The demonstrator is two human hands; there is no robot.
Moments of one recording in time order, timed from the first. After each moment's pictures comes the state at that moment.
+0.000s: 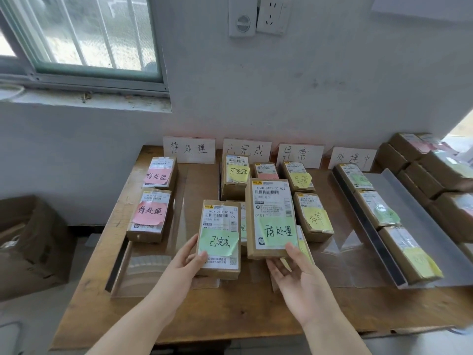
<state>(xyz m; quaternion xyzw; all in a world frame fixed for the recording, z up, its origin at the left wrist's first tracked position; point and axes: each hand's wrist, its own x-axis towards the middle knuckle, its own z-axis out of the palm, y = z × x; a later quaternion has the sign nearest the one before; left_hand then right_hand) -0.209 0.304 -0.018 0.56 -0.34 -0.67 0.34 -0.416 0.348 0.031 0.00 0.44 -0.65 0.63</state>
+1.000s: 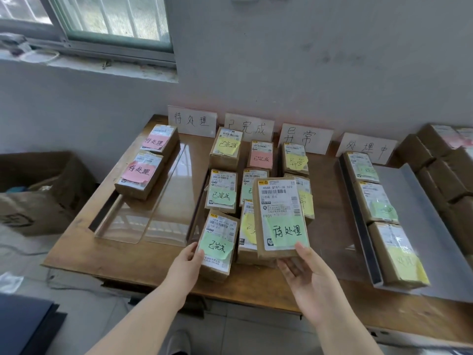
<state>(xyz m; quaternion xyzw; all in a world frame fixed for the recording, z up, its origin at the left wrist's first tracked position) -0.329 0.365 -0.073 0.72 -0.29 -0.56 0.30 -0.552 0.388 0.009 -0.05 0.48 -0.56 0.67</state>
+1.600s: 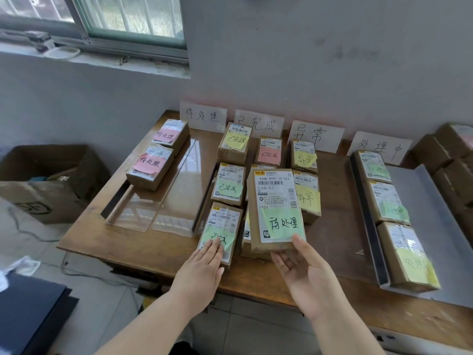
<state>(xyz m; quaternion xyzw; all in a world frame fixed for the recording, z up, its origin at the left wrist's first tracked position) -0.339 0.390 -0.098 0.61 -0.77 -0.18 -0.06 -0.551 0.389 0.004 -0.05 0.44 -0.54 0.72</state>
